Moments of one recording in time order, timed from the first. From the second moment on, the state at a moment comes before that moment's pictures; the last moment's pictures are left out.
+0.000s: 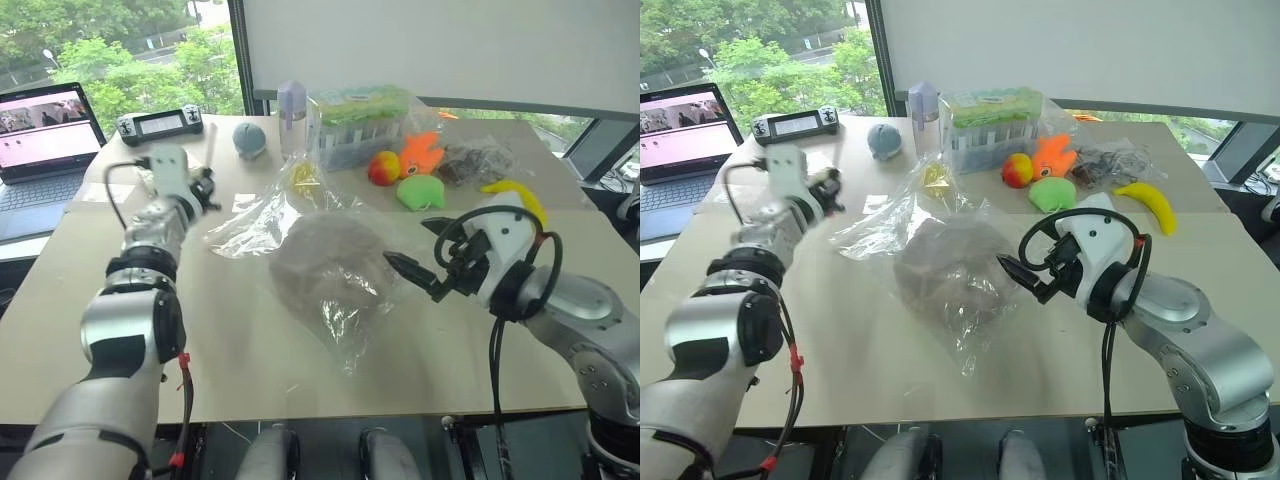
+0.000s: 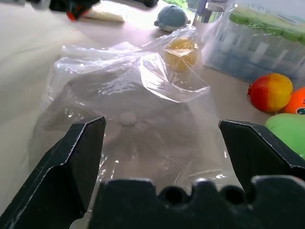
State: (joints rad) left arm -1.22 0.53 0.32 1.27 -0.14 0.05 -0.14; right arm -0.34 -0.70 -0.13 -0.72 0.64 0.93 0.37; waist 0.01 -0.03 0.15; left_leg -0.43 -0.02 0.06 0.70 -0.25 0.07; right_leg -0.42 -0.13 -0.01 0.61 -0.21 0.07
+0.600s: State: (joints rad) left arm -1.08 0.57 0.39 1.33 -0.16 0.14 0.11; right arm -0.37 -0.71 -0.12 -0.69 0.63 0.94 0.37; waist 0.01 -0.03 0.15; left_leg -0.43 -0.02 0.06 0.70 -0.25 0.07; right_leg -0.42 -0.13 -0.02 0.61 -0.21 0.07
